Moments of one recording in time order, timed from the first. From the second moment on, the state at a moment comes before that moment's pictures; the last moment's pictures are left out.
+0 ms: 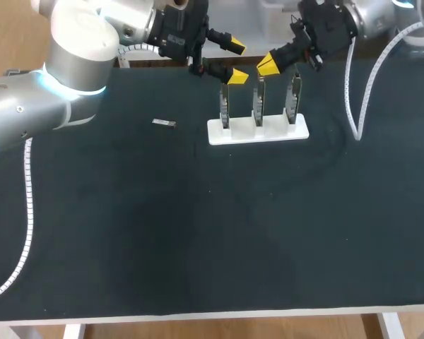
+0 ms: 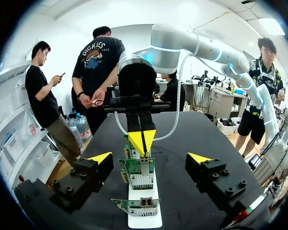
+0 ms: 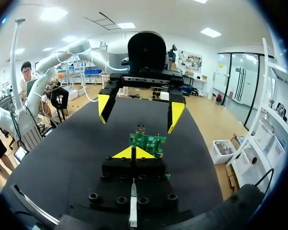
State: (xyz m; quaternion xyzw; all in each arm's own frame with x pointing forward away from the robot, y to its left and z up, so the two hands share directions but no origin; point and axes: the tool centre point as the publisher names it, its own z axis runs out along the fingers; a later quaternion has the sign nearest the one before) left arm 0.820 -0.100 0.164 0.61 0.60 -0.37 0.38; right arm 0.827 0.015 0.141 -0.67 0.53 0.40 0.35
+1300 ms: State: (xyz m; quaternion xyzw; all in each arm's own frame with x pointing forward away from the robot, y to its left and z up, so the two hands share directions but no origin) left arm 0.820 -0.100 0.164 0.61 0.60 -0.37 0.38; right arm 0.827 -0.041 0.182 -0.68 0.52 0.37 0.37
